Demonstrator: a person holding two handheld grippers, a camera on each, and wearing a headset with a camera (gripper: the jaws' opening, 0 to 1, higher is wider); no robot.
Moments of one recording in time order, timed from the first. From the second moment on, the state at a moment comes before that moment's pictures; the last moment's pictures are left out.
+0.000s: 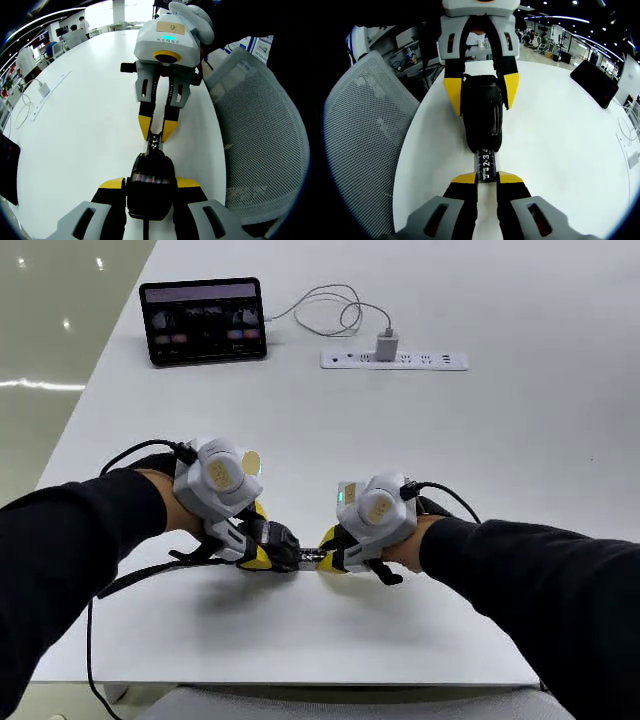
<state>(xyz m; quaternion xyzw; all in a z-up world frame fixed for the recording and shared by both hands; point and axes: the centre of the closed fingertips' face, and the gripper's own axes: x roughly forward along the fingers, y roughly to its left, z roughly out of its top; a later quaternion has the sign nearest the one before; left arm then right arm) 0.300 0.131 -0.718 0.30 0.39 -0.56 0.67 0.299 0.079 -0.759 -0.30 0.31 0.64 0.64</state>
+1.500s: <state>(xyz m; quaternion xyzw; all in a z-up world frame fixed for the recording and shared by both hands) 0.300 0.129 -0.718 0.30 0.39 -0.55 0.67 0.302 0.033 -0.758 -0.29 0.33 0.63 0.64</state>
